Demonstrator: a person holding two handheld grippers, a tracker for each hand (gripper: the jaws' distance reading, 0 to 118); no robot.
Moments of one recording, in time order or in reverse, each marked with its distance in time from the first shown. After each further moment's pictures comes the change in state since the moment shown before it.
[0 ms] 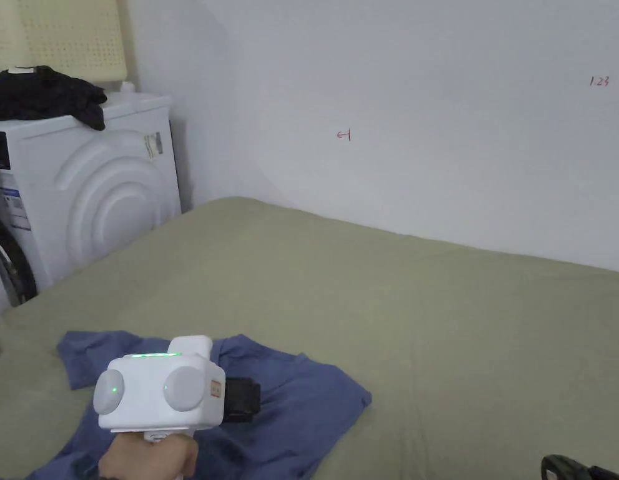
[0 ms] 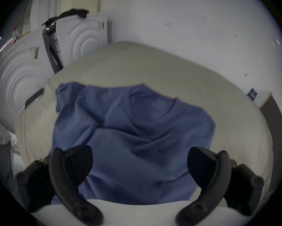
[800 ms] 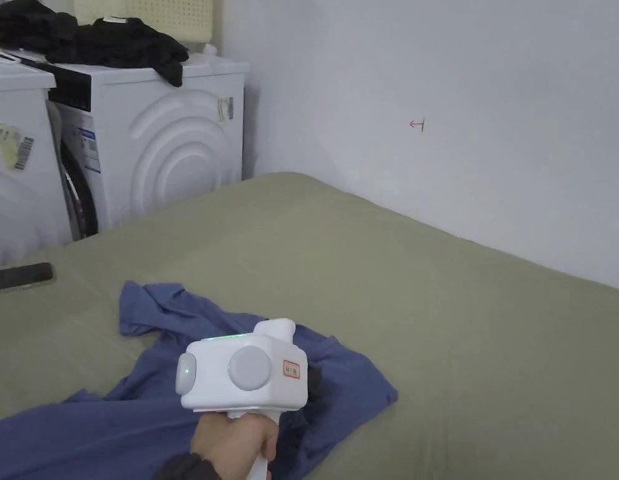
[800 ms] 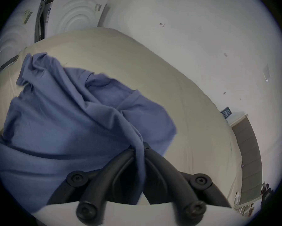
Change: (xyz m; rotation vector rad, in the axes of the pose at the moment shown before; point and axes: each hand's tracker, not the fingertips) left arm 0.056 -0.026 0.004 0.059 -0.369 0.169; right arm 0.038 -0.020 0.046 0.037 -0.001 -0.113
